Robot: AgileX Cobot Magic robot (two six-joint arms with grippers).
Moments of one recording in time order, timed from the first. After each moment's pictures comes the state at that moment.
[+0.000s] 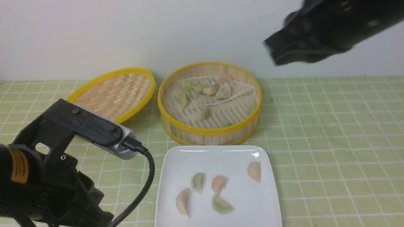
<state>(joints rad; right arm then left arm) 0.62 1.36 -1.65 0.01 1.24 0.10 -0.58 1.01 -0.88 0.00 1.04 -0.10</state>
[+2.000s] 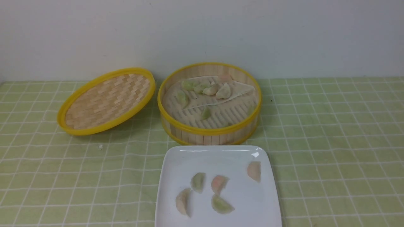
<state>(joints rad) 0.63 -0.02 -0.55 -0.39 0.41 0.50 -0.58 0.31 -0.85 -0.16 0.58 0.06</state>
